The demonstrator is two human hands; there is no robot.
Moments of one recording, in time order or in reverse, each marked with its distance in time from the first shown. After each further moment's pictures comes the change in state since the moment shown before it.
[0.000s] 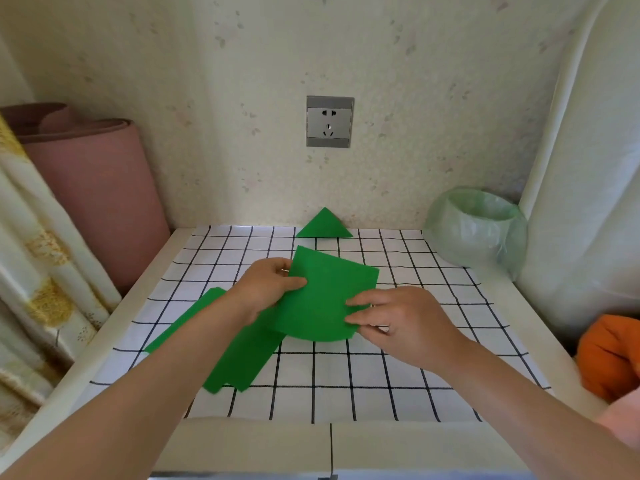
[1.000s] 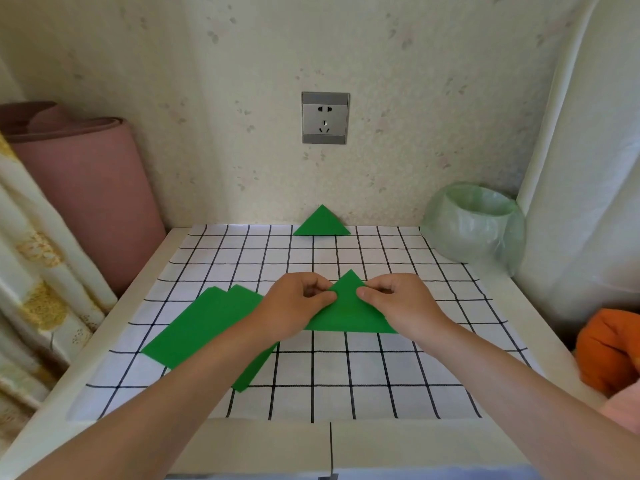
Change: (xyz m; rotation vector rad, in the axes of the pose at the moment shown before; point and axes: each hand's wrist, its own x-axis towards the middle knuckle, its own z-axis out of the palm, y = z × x) left_hand -0.024 -0.004 0.039 0.203 -0.089 0.250; right_hand 0.023 -0.002 0.001 0.614 -0.034 0.859
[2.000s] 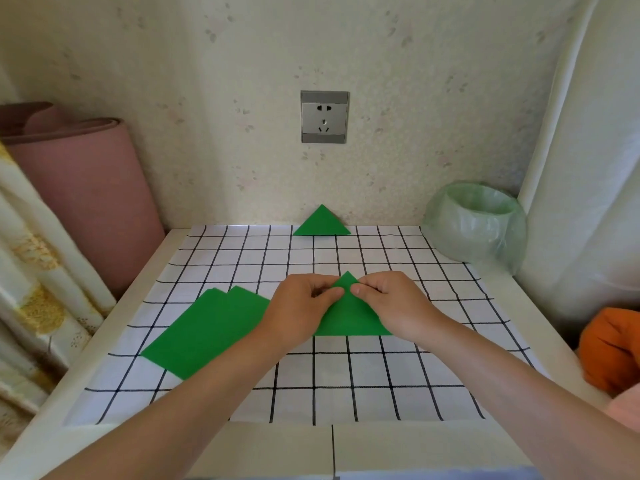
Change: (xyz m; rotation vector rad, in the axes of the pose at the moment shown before) left_hand -0.005 0.004 0.013 -0.014 0.096 0.113; right_hand 0.006 -0.003 0.005 -0.203 -0.126 -0.112
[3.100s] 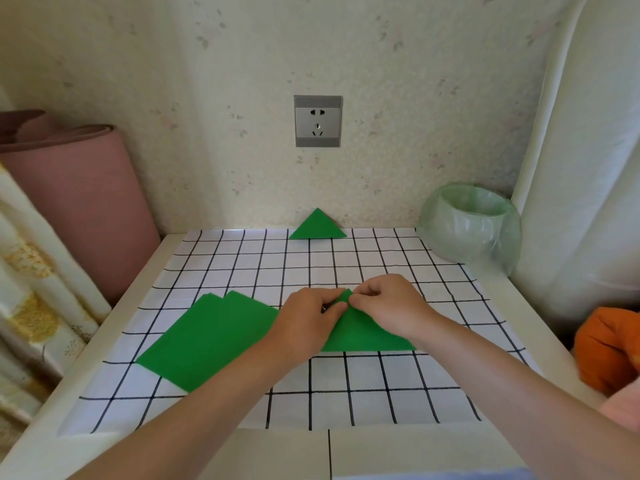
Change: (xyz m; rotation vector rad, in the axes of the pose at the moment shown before) left_hand 0.002 -0.008 0.016 0.263 -0.085 0.040; right_hand 0.001 -0.005 -0.003 0.055 0.043 0.193
